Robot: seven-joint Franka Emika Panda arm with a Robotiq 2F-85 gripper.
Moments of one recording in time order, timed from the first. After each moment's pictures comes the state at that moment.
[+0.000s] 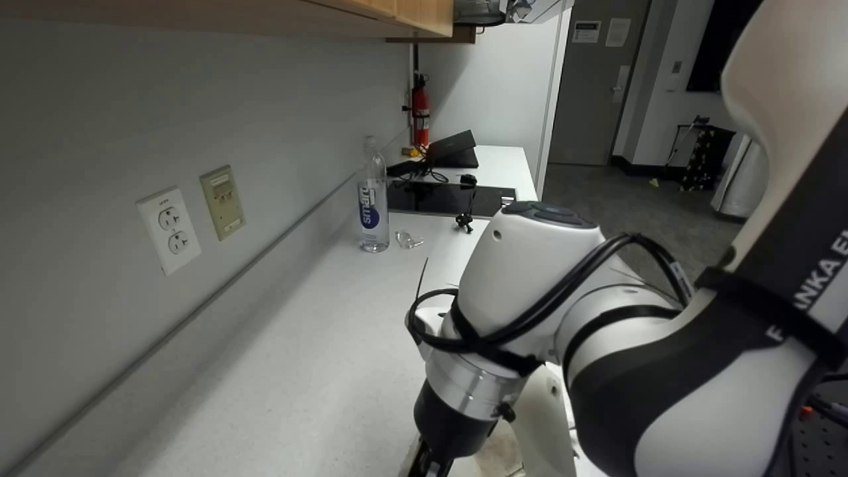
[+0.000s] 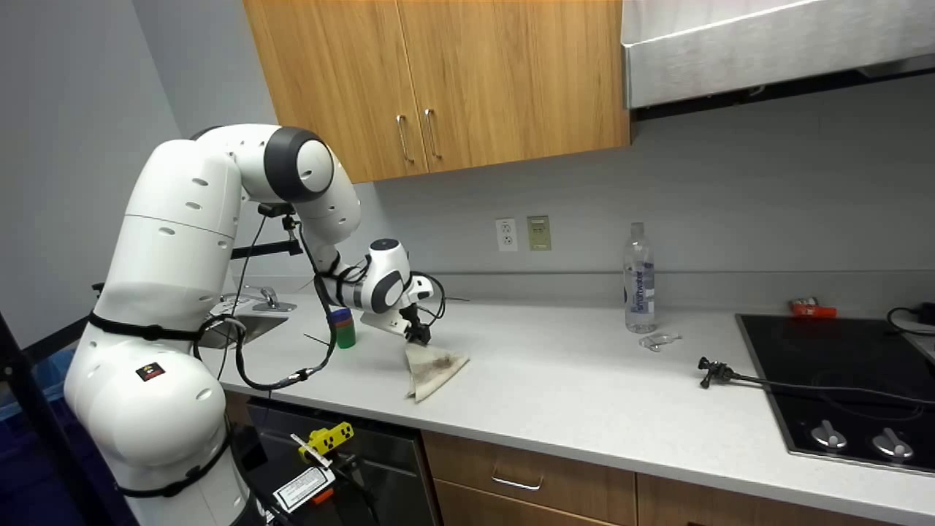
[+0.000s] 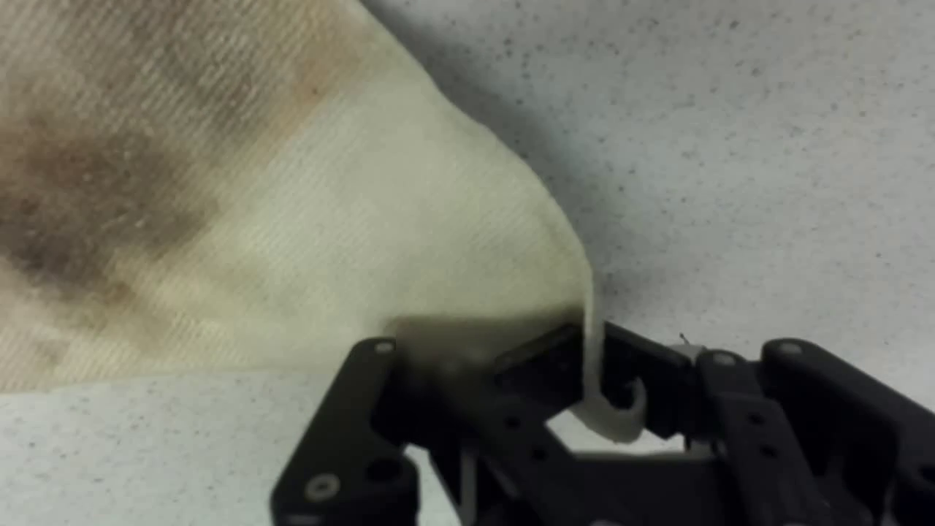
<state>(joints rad) 0.33 0.54 0.31 -2.16 0.04 3.01 0.09</state>
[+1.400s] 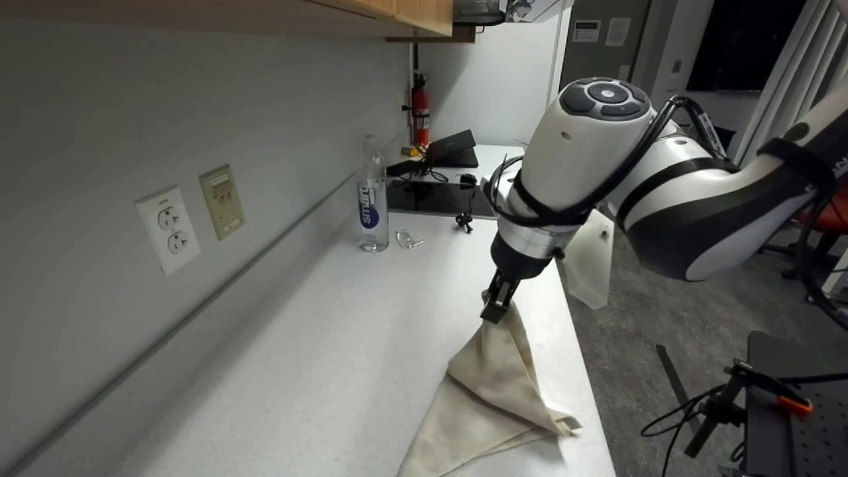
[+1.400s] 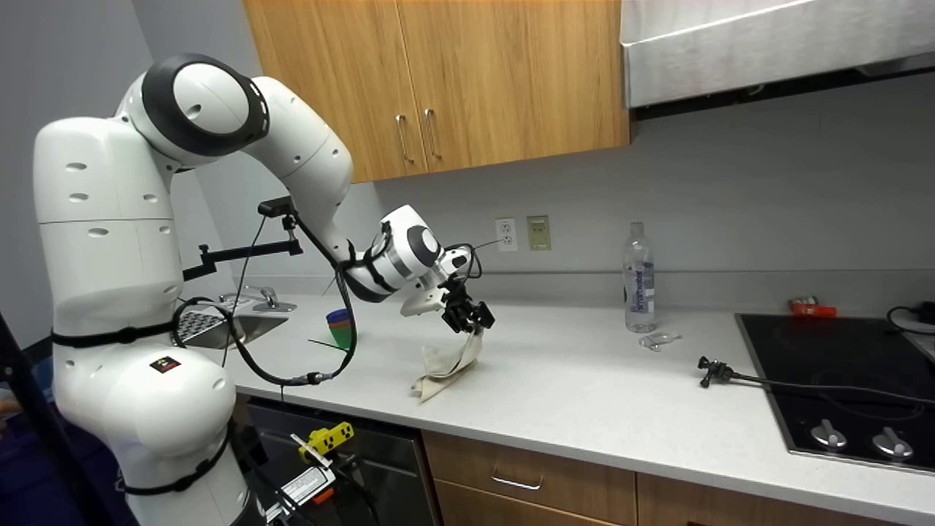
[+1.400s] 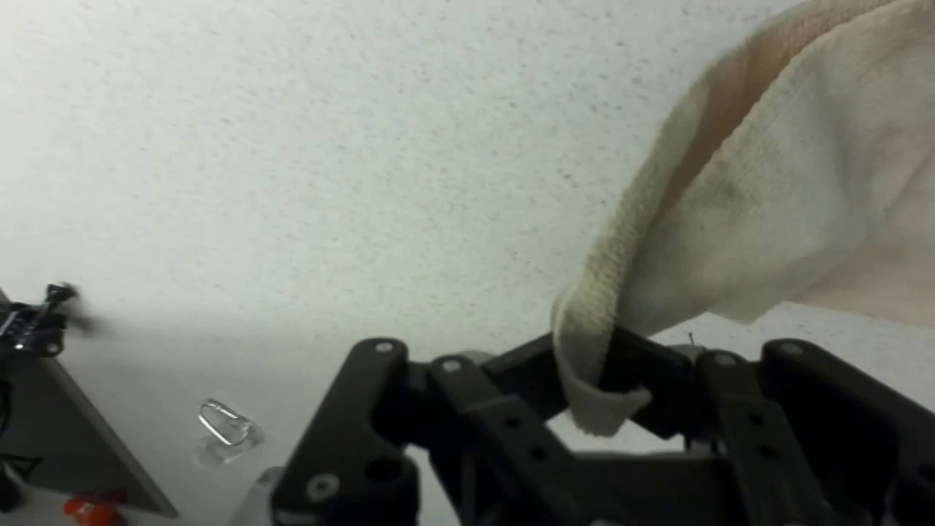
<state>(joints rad) 0.47 0.22 -0.20 -2.31 -0.71 2.74 0.58</state>
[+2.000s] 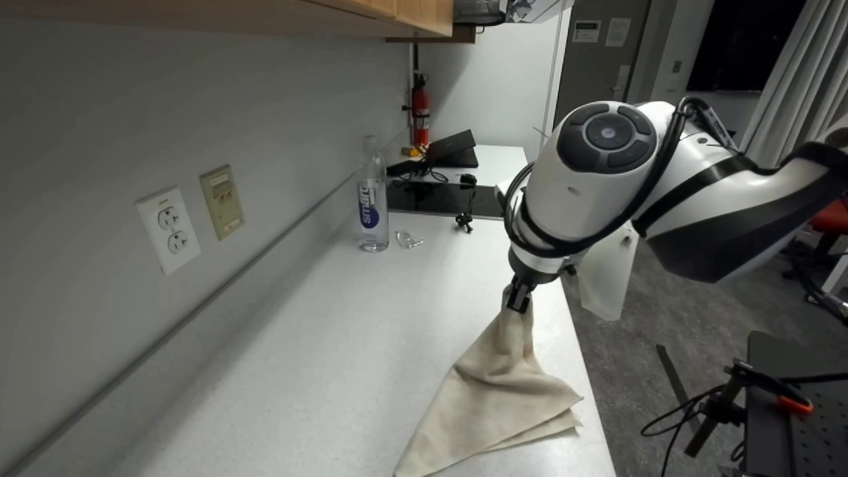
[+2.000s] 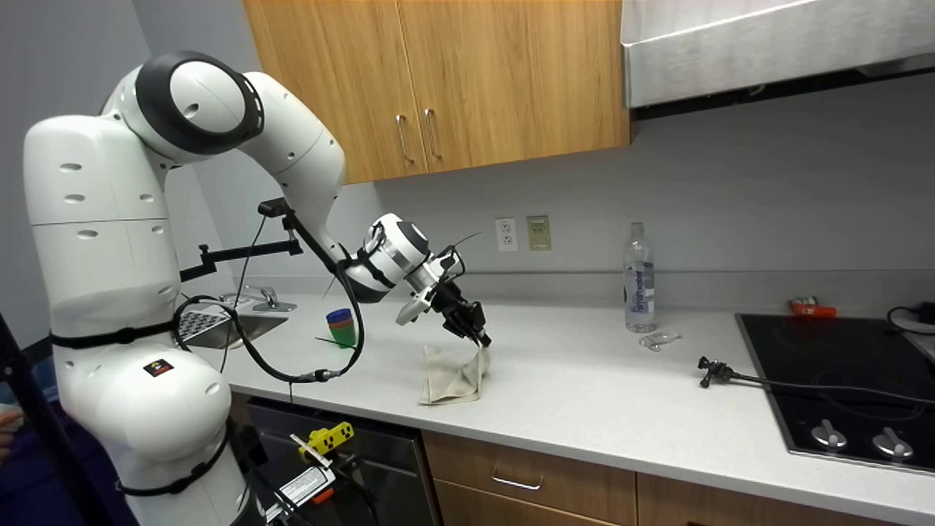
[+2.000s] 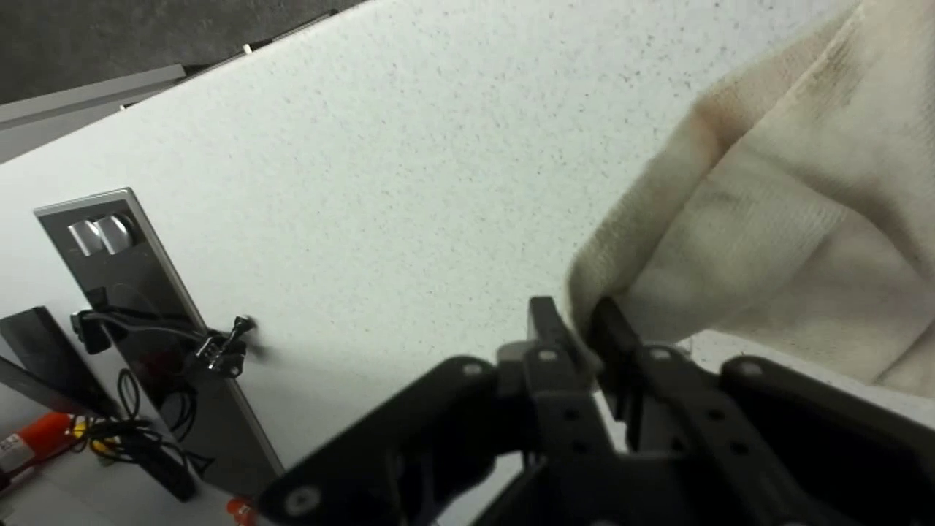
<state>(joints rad) 0.40 0.19 -0.08 -2.31 -0.99 2.46 0.87</state>
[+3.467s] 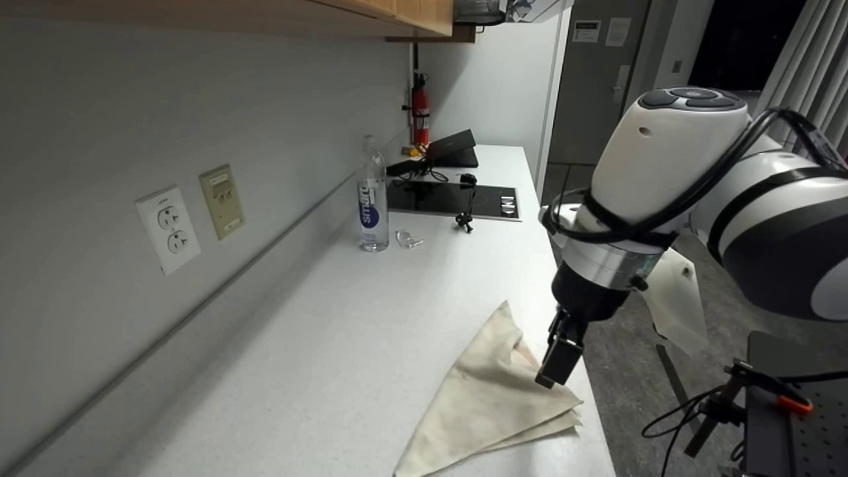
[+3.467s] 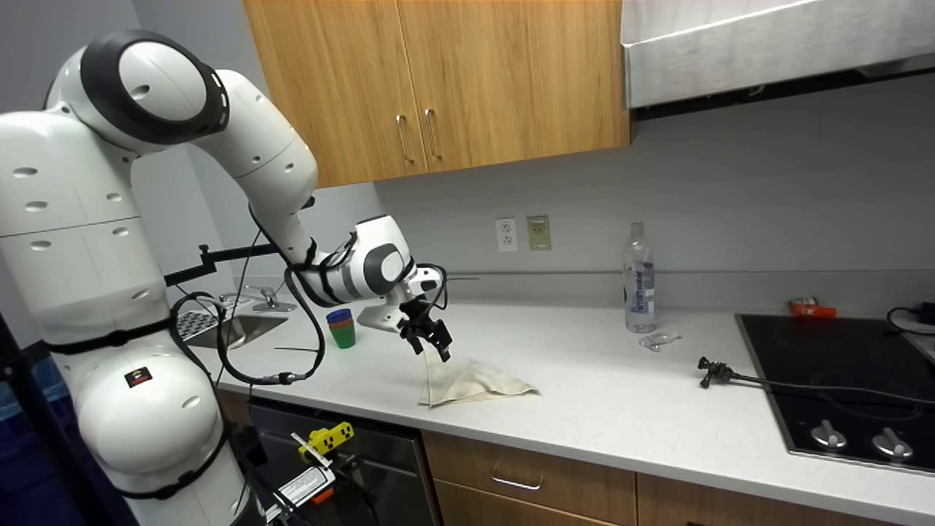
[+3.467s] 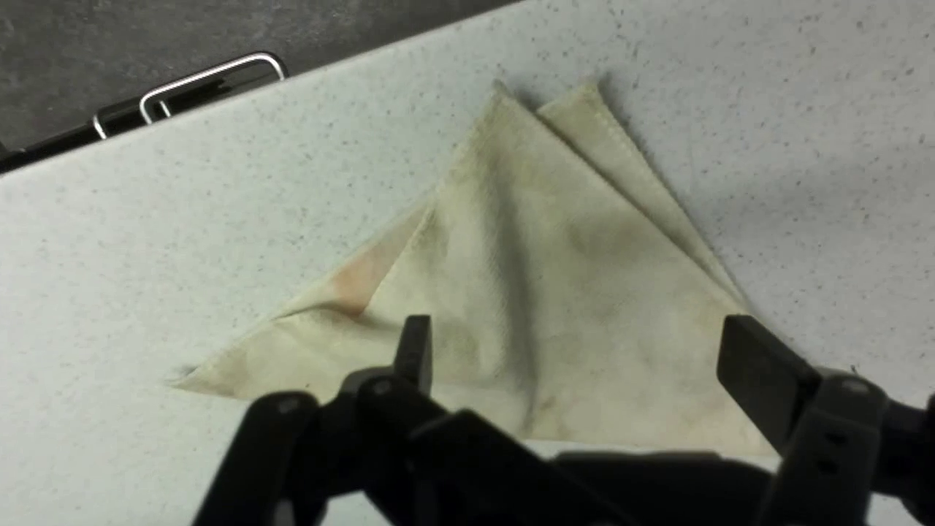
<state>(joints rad) 0.23 0.06 0.14 -2.59 -0.30 2.81 0.40</state>
